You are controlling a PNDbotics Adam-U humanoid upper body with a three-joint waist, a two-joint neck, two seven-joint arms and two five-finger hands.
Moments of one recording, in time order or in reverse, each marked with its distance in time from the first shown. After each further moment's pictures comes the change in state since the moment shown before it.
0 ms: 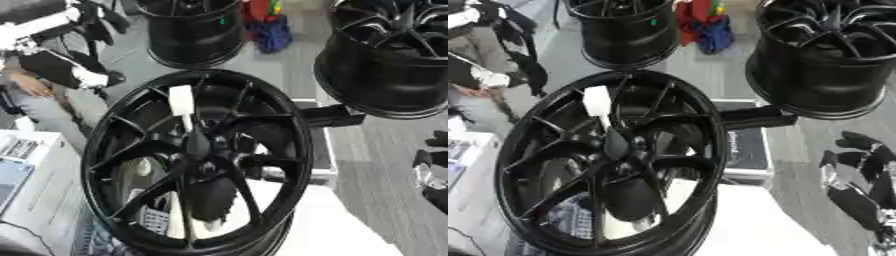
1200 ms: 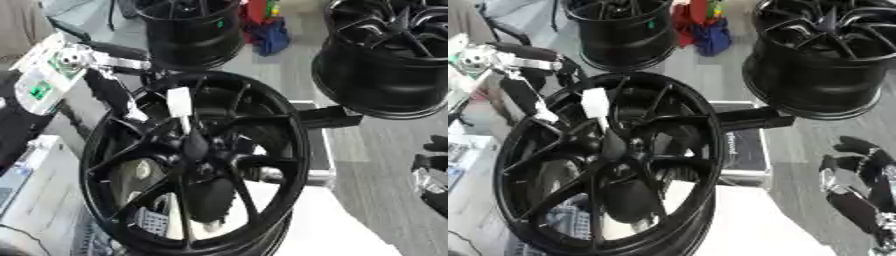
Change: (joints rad) left arm -0.194 -0.223 -0.167 0.292 -0.198 -0.049 -0.144; right arm 0.008 -0.003 0.006 0.011 0.000 -0.002 0.007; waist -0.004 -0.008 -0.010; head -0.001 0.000
